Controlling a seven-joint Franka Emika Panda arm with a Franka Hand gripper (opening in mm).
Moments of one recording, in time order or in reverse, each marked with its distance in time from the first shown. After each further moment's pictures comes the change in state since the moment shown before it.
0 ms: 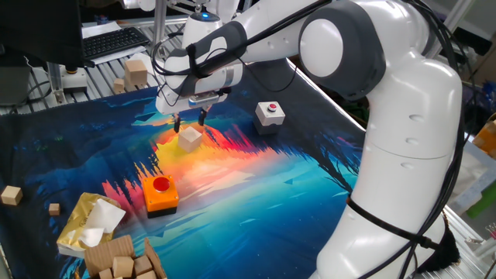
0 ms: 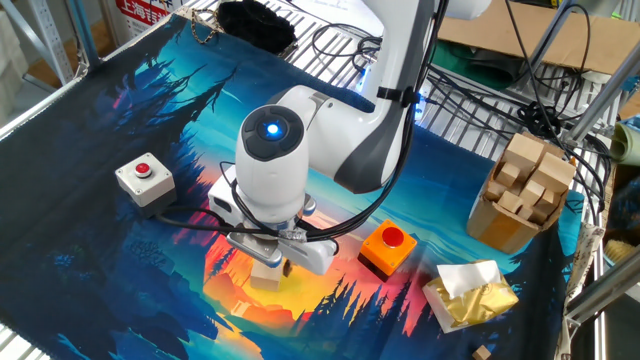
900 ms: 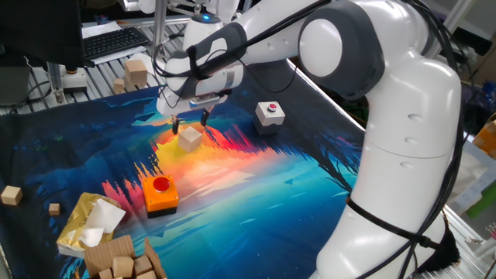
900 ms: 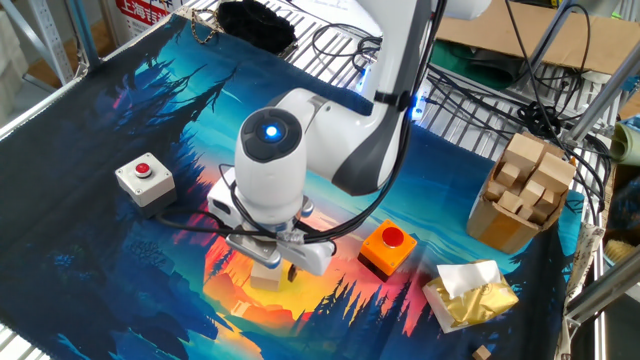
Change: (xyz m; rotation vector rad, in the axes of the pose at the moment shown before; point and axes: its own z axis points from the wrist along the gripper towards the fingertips) arm 0.001 -0.005 0.016 -0.002 -0.012 -0.018
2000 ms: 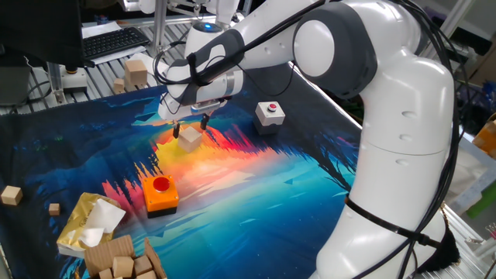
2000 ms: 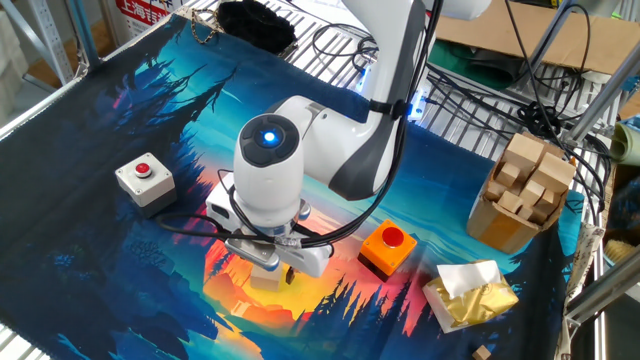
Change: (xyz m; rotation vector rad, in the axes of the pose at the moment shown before) arm -0.001 -0.003 0.009 0.000 -0.010 -0.017
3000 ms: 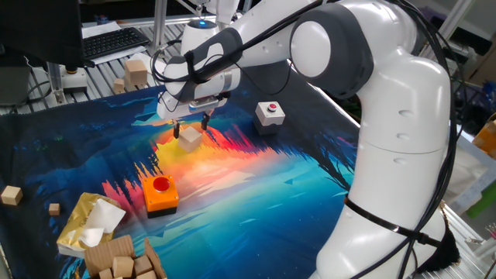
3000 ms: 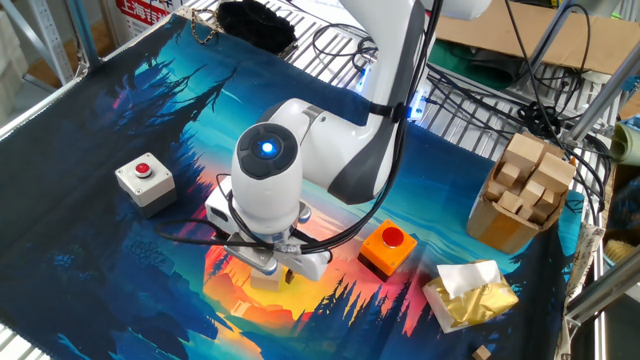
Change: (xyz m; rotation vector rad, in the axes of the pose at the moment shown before) arm 0.000 0.000 0.000 0.020 0.052 0.028
